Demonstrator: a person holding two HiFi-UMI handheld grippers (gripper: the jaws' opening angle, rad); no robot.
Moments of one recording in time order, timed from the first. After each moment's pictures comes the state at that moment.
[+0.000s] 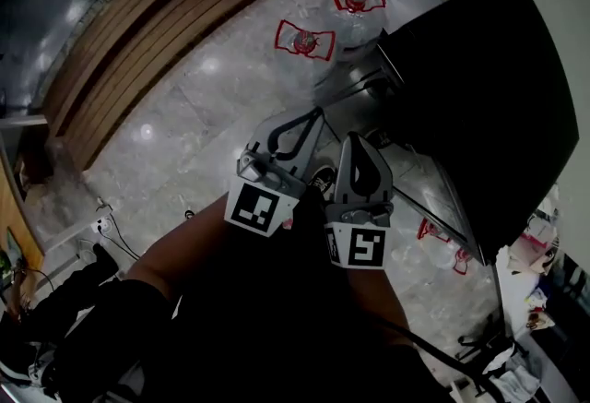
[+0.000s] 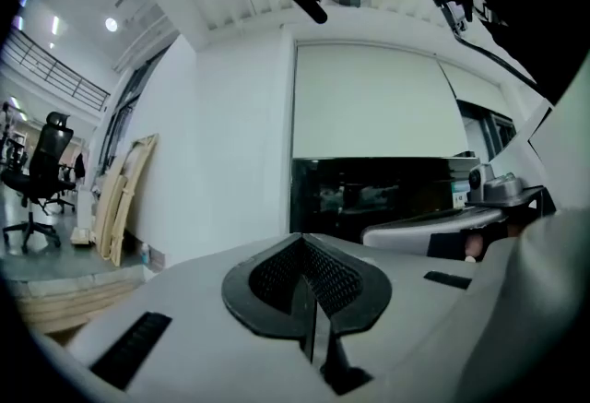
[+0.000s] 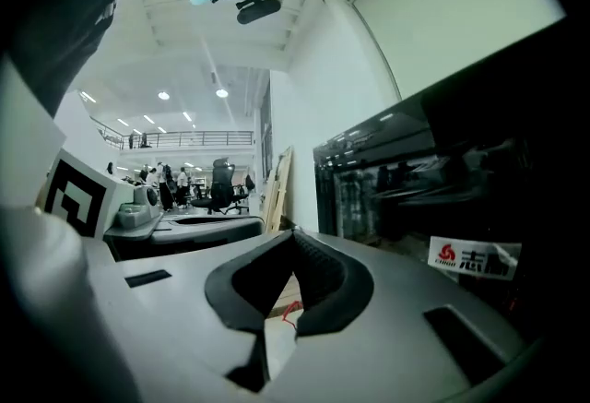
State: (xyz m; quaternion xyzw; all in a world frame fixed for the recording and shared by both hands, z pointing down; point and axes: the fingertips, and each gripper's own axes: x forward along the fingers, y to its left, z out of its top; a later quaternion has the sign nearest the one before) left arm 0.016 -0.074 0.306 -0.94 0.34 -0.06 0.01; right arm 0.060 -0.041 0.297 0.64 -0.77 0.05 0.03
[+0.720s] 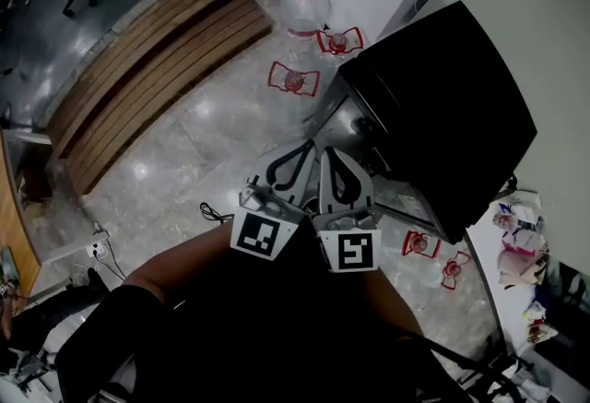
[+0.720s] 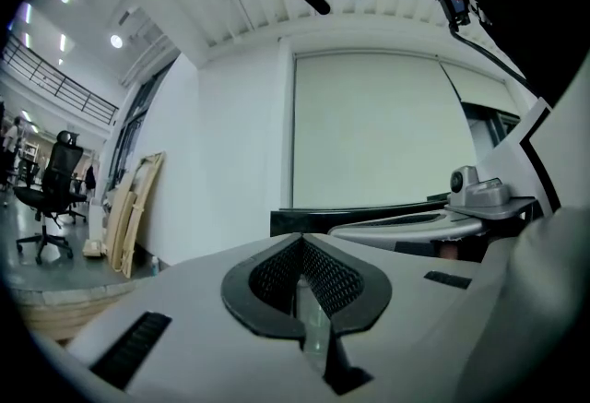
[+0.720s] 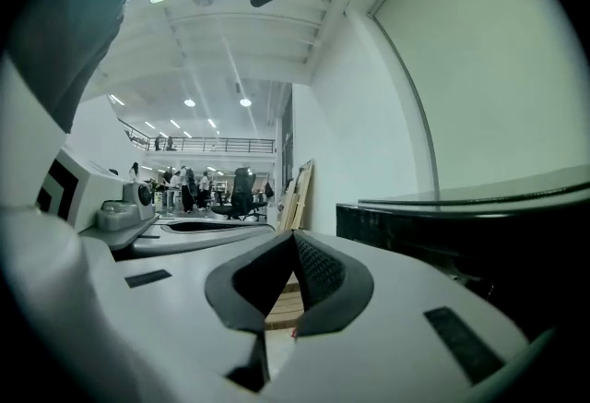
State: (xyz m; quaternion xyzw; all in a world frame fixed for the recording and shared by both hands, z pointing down) left arm 0.020 -0.022 0.221 -0.92 0.39 -0.01 -0.01; right arm 0.044 -0.012 0.212 0.58 -0.81 0.01 0.03
